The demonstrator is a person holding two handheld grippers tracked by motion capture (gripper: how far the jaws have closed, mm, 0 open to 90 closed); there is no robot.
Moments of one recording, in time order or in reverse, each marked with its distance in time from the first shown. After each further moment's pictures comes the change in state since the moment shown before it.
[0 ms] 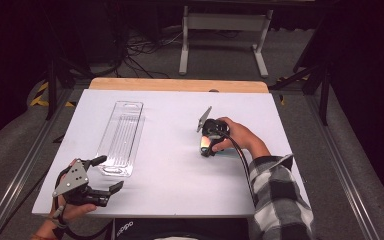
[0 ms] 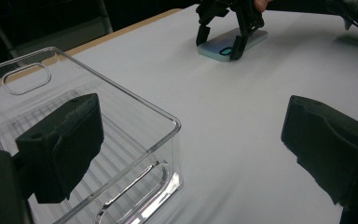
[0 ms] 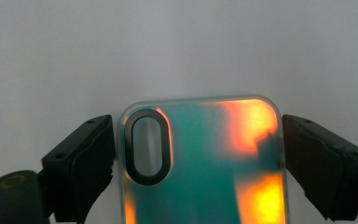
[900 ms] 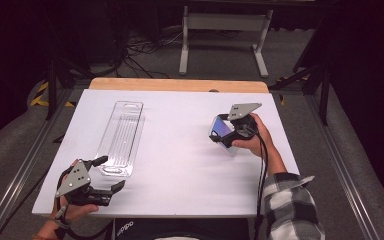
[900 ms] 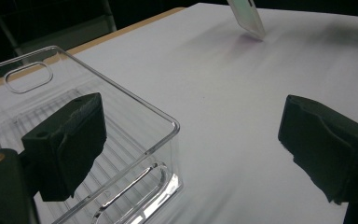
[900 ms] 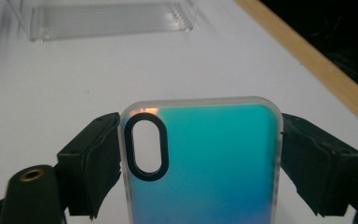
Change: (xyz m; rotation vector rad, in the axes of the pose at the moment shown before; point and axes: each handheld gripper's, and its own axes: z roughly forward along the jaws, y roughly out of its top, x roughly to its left) left arm -0.003 0.002 0.003 0.007 0.019 -0.008; right arm 0.027 -0.054 -0.081 -0.605 -0.219 0.082
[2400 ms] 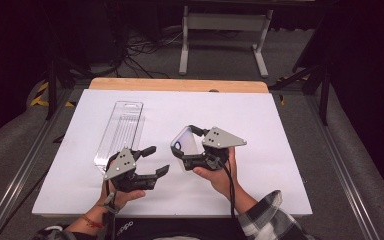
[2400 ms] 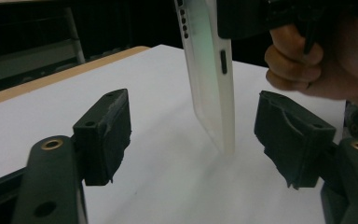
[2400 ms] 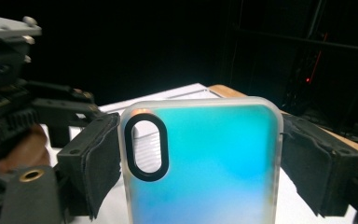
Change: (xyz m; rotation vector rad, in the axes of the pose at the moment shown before) left arm -0.048 0.061 0.089 -0.117 -0.131 -0.102; right arm 0.137 0.056 0.017 -0.402 -0.167 0.182
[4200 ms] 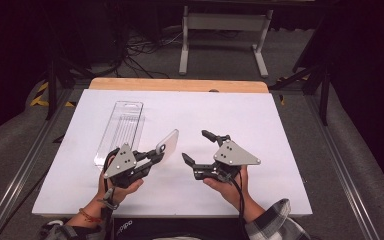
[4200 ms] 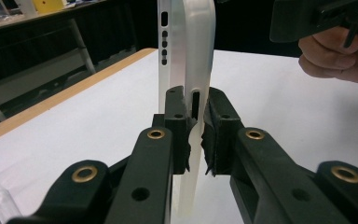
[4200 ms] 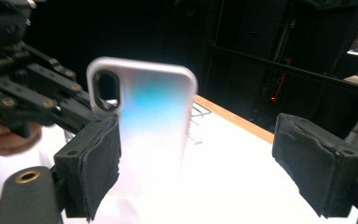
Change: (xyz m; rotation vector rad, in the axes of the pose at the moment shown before) left arm 0.006 0.015 -0.012 0.042 0.035 0.167; right arm 0.008 -0.011 -0.037 -0.041 -0.109 -0.116
